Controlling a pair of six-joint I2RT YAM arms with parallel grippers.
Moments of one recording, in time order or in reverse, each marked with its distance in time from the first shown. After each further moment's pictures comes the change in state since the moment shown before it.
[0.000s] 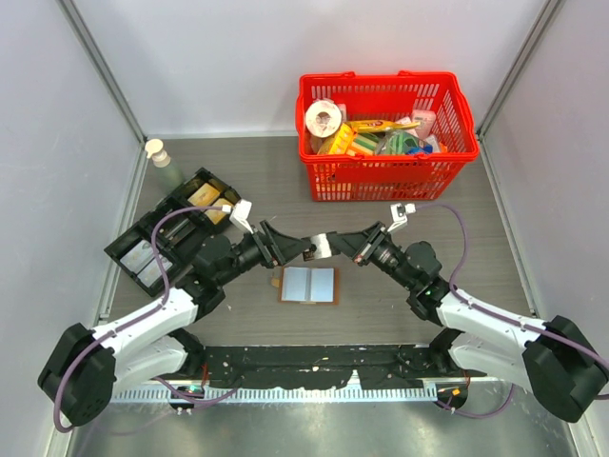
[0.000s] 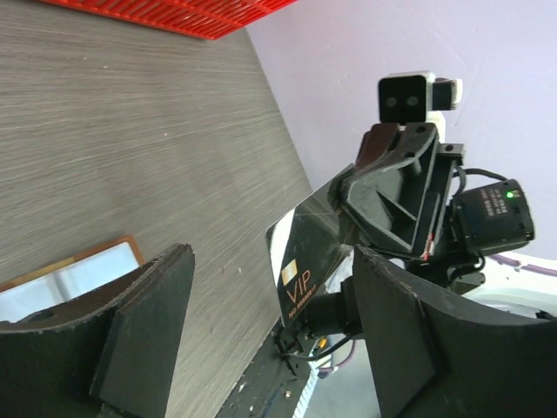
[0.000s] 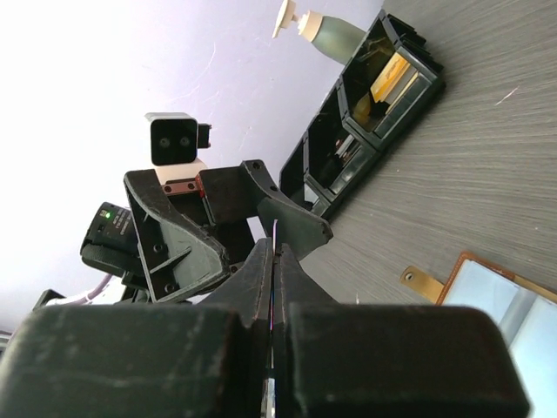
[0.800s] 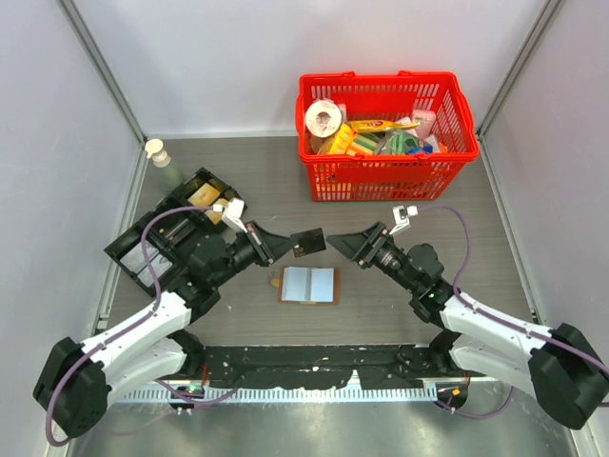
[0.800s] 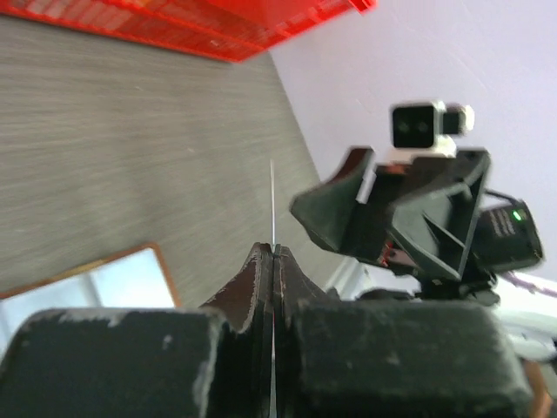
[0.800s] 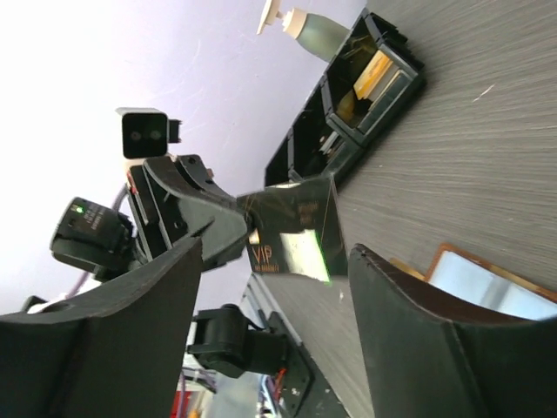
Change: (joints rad) left arm 0.006 -0.050 0.005 -0.031 -0.020 0.006; right arm -0.005 -0.008 -0.019 -0.001 -0.003 -0.012
